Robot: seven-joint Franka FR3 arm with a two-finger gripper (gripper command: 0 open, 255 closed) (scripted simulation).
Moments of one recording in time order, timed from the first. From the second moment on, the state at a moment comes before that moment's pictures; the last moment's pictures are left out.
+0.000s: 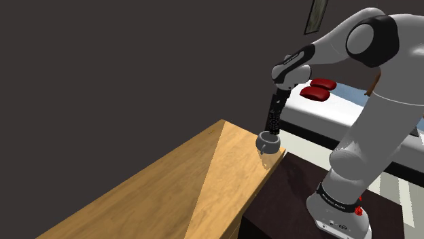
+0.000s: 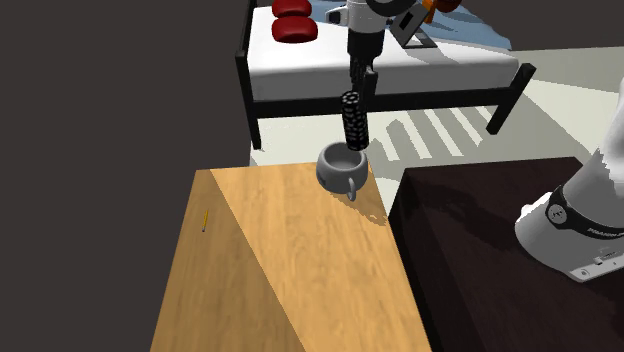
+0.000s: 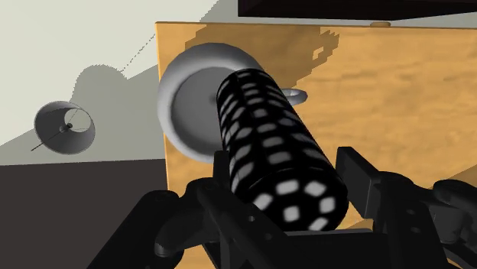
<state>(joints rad) -0.36 0.04 -0.36 -2.28 0.09 2.24 -0.80</state>
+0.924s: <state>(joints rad) -0.37 0.17 -0.34 -2.32 0.17 2.41 -0.87</state>
